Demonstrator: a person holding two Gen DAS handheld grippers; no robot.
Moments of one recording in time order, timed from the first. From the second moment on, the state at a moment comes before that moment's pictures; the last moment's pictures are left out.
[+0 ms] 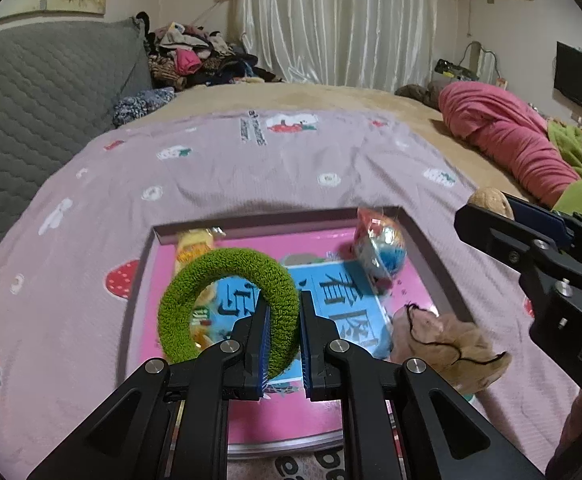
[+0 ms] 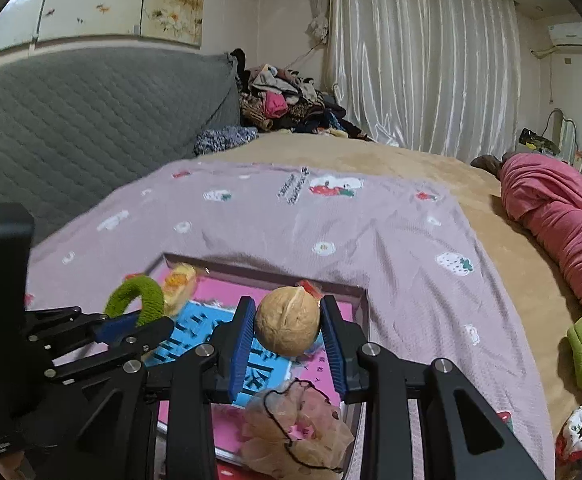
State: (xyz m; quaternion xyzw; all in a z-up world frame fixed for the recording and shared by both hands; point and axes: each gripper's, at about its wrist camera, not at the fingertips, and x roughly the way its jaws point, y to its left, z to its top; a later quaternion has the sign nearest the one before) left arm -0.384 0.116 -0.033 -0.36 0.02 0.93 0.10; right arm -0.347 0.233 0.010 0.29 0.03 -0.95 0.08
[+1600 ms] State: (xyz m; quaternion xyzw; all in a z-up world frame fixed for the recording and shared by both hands) left arm -0.404 0.131 -0.097 -0.41 0.06 0.90 0.11; right arm -0.387 0.255 -0.068 0.37 0.04 -0.93 0.07
